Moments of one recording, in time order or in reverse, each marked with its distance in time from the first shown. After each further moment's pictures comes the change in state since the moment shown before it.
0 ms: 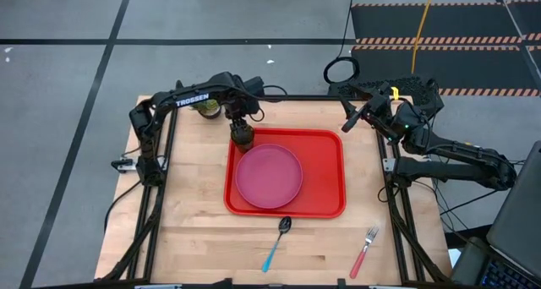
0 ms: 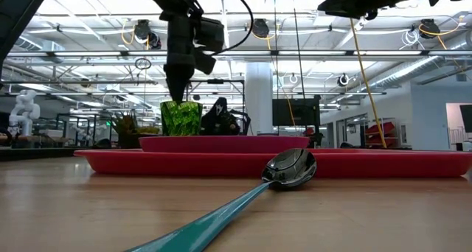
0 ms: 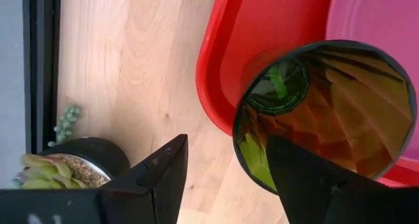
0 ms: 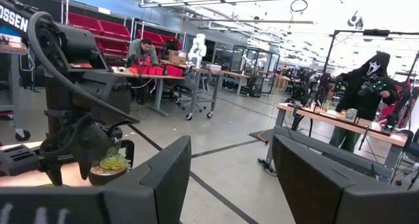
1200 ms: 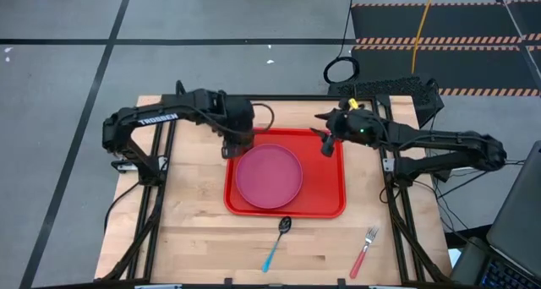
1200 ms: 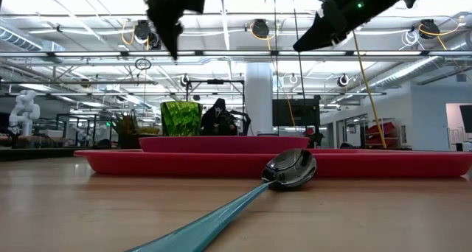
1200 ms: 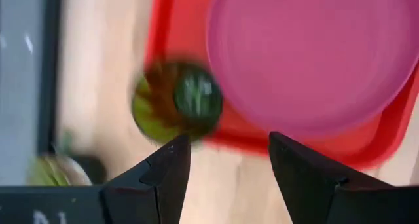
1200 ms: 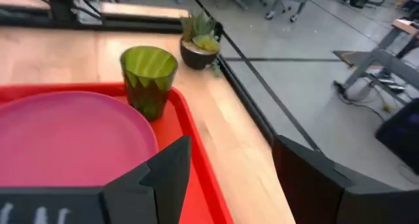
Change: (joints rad) left arm -0.272 -0.279 -0.053 -0.021 -0.015 -0.142; right arm 0.152 0.314 0.159 -0.396 -0.106 0.069
